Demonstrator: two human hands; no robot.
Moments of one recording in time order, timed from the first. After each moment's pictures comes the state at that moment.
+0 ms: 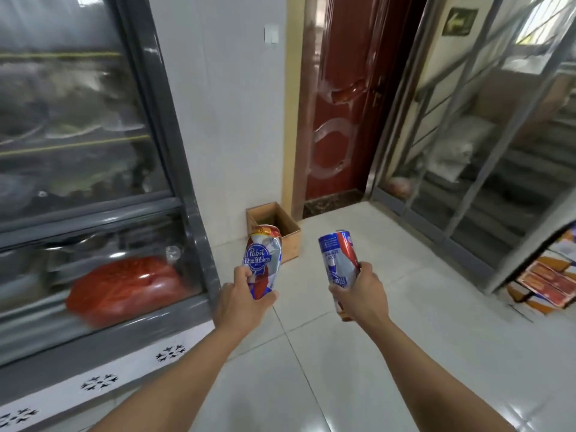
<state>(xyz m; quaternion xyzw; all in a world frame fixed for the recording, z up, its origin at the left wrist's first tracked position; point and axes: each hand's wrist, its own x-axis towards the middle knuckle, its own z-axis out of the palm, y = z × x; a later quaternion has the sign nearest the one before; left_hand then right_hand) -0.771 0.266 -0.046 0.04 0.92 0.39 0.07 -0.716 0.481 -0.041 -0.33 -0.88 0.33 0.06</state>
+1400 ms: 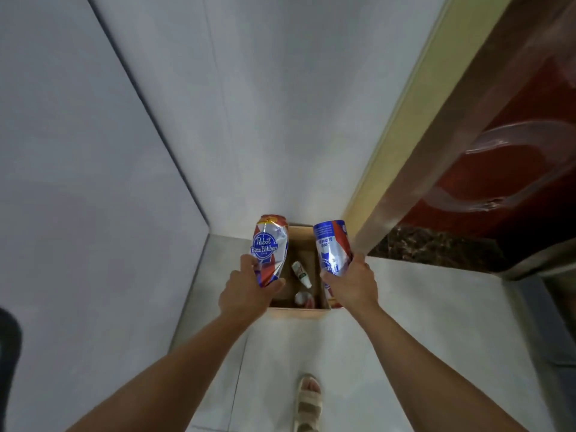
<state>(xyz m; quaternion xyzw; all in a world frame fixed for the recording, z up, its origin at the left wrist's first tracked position) -1.467 0.567 -0.186 -0.28 0.87 0.39 0.13 -1.531 0.749 -0.195 -0.12 -0.92 0.33 -0.18</state>
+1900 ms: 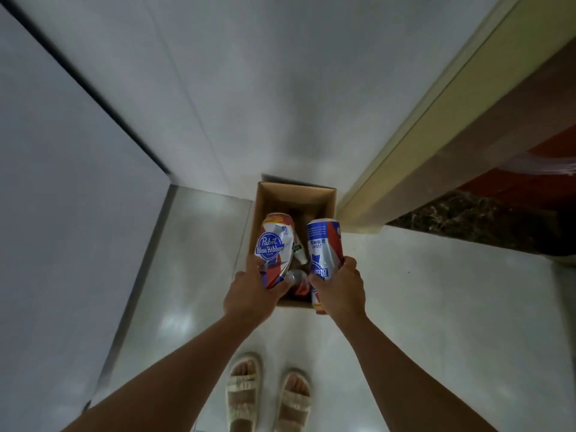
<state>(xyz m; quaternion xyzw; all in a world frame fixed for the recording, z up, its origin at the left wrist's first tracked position) -1.582 0.604 -0.444 -0.33 0.83 0.38 0.24 -1.630 0.750 -0.447 -0.17 -0.90 0.31 -0.27</state>
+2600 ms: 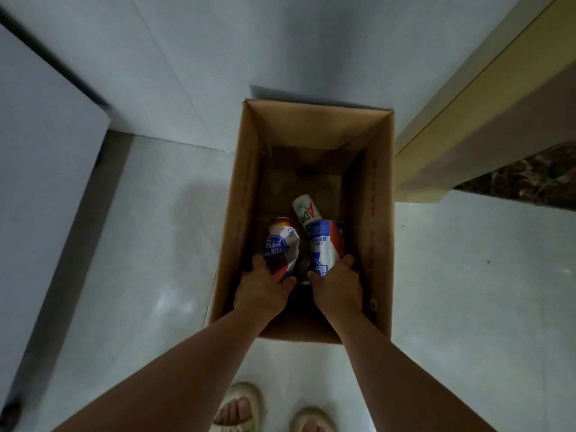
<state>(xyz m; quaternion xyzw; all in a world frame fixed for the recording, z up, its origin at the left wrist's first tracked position) -1.614 0.610 -0.750 -0.37 0.81 0.32 0.32 -1.648 0.722 -0.744 -0.17 -0.90 0.21 -0.33</state>
